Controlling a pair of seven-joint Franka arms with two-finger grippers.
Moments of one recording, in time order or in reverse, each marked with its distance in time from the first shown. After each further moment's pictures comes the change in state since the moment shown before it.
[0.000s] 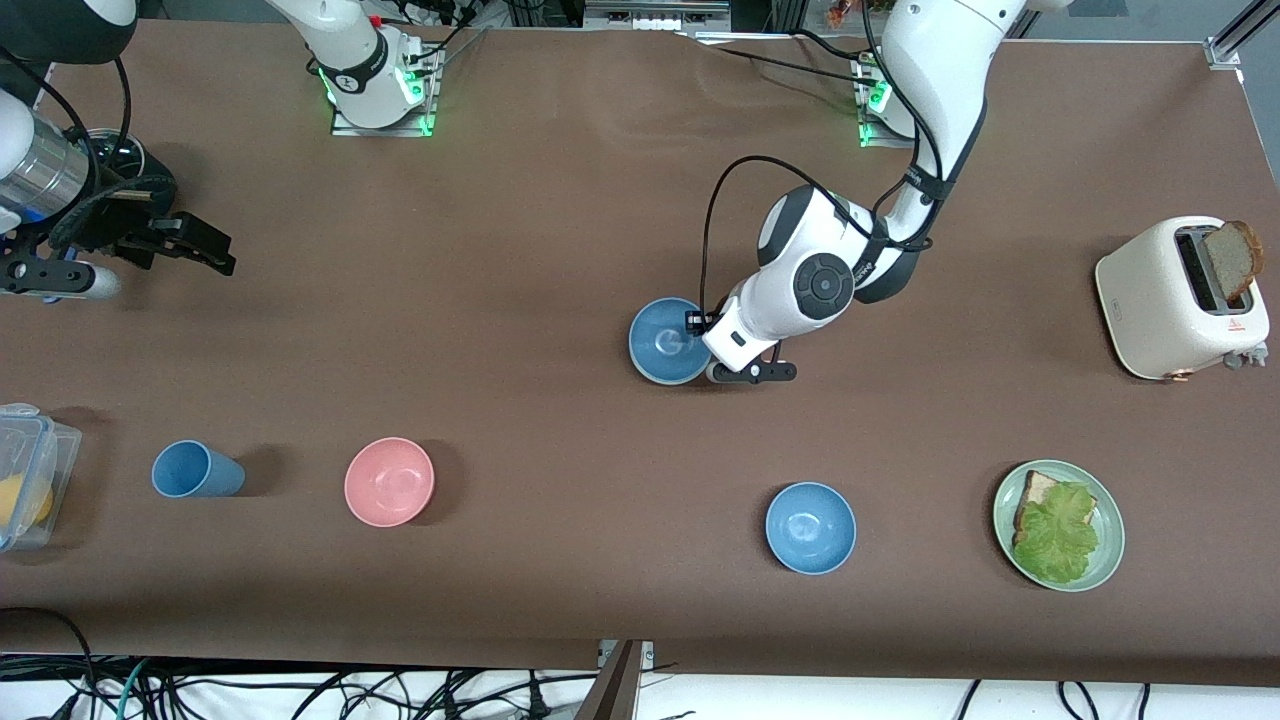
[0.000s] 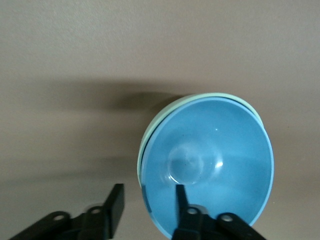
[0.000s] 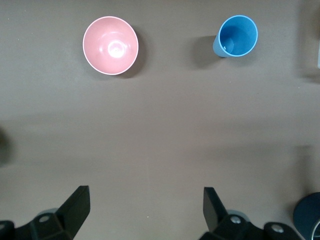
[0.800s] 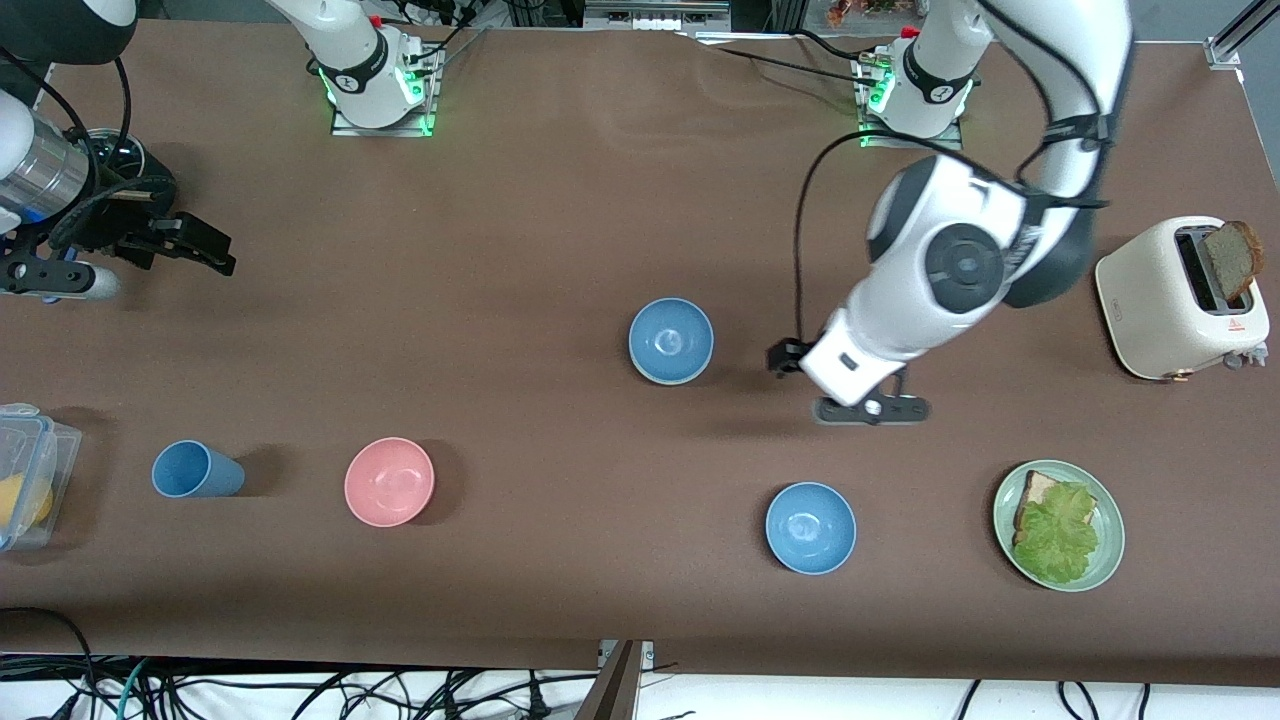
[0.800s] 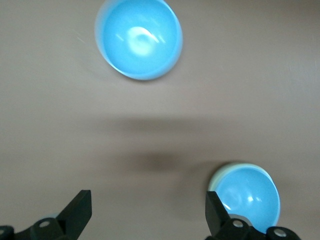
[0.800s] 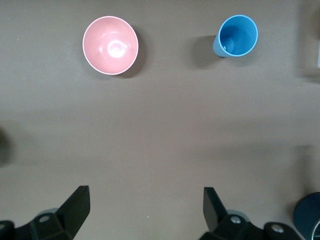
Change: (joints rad) left arm 0.154 -0.123 0.090 0.297 0.272 -0.343 0.044; right arm 0.000 0.001 0.000 0.001 0.000 -0.001 0.000
